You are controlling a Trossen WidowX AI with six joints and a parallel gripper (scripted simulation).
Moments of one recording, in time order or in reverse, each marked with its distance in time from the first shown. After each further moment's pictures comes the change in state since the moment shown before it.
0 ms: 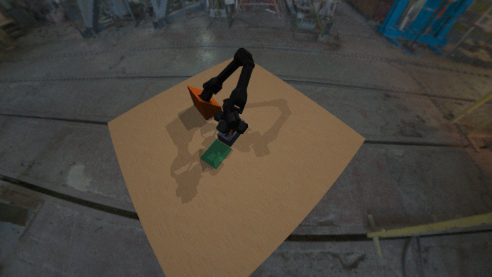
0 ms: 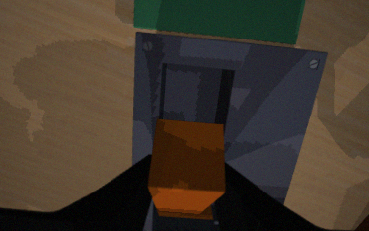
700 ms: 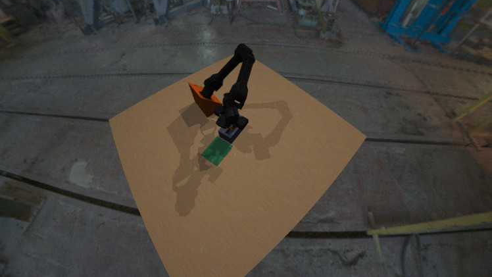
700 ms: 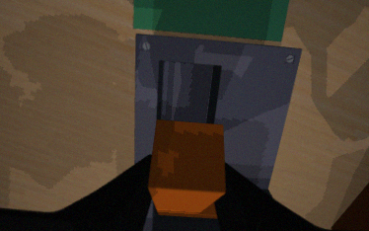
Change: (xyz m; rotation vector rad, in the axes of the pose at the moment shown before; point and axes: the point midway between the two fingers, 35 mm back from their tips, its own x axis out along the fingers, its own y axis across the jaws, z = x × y) arm -0.018 -0.002 0.001 0.016 0.010 -0.004
